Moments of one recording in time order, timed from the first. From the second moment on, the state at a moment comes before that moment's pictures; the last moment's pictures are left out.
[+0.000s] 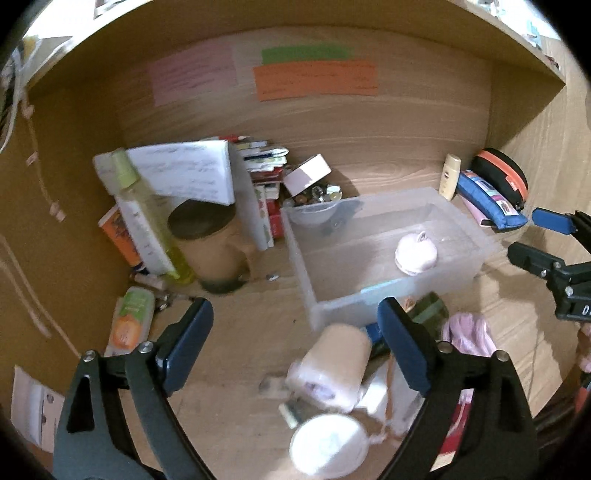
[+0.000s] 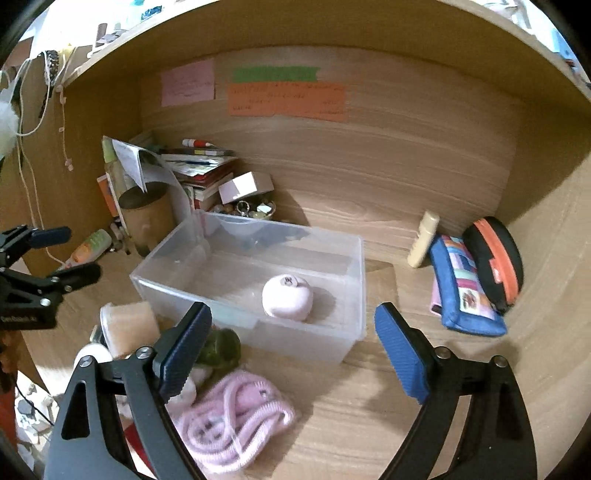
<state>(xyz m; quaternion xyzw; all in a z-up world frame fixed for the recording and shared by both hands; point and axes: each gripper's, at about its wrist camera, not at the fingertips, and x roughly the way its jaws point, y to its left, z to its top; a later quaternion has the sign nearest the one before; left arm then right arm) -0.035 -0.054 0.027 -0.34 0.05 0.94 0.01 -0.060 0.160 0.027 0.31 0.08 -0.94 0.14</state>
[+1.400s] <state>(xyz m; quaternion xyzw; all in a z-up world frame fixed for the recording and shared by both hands) 0.025 -0.053 -0.087 -0.44 0.03 0.90 0.01 -0.034 0.205 -0.052 0.44 0.00 -0.88 0.16</state>
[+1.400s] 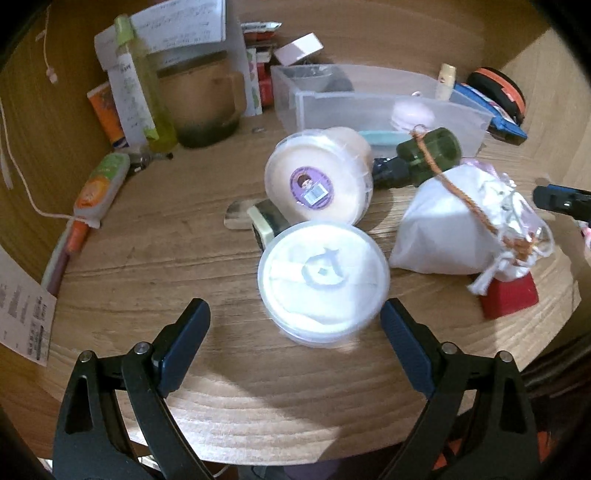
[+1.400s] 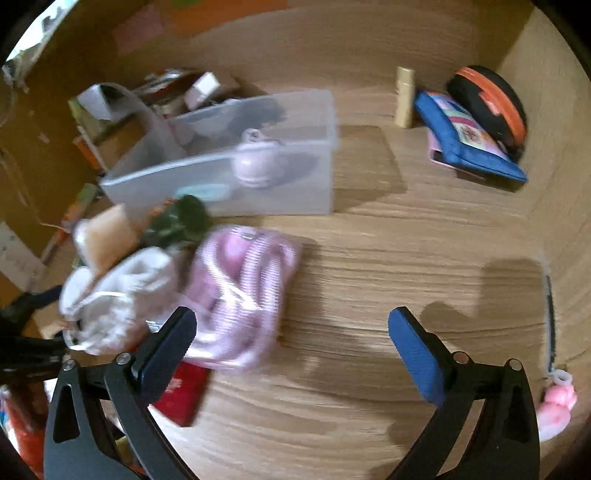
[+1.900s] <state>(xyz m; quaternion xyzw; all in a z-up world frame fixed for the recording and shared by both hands) 0.014 -0.061 -0.092 -0.43 0.00 0.90 0.00 -0.060 0.148 -0.084 0.48 0.08 -0.86 0.18</state>
